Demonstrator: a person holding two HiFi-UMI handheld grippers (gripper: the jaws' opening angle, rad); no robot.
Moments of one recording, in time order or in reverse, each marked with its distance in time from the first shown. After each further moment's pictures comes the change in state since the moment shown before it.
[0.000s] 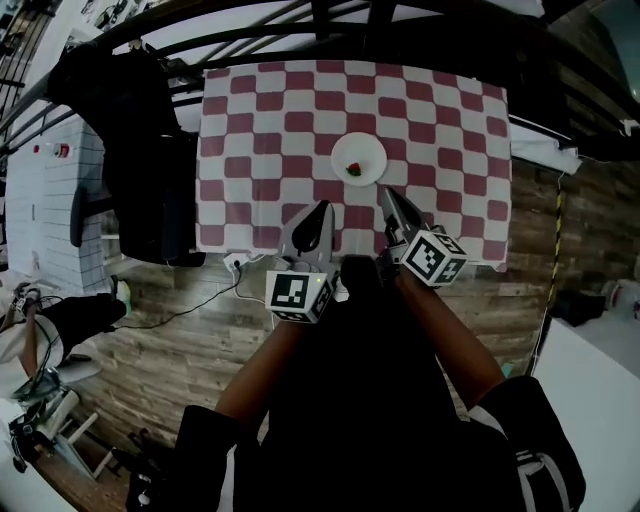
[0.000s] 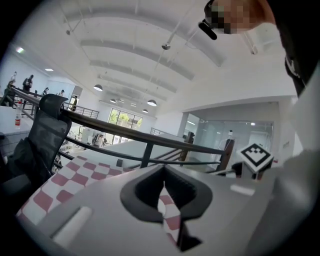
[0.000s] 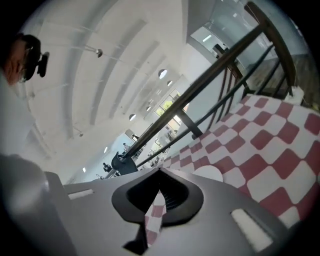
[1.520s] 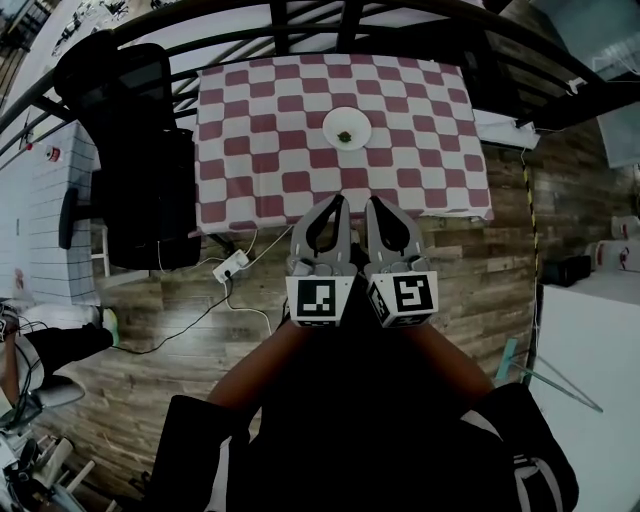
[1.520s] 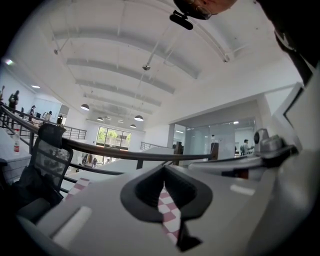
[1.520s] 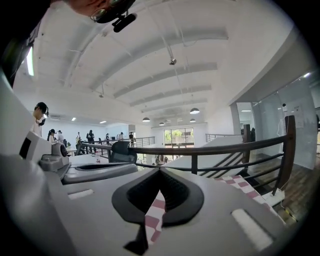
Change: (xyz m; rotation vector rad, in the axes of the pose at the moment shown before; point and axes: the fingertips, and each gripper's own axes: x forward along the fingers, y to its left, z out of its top) left arm -0.168 -0.049 0.034 0.174 -0.147 -0.091; right arm -0.143 0.201 -0.073 -0.703 -0.261 -0.227
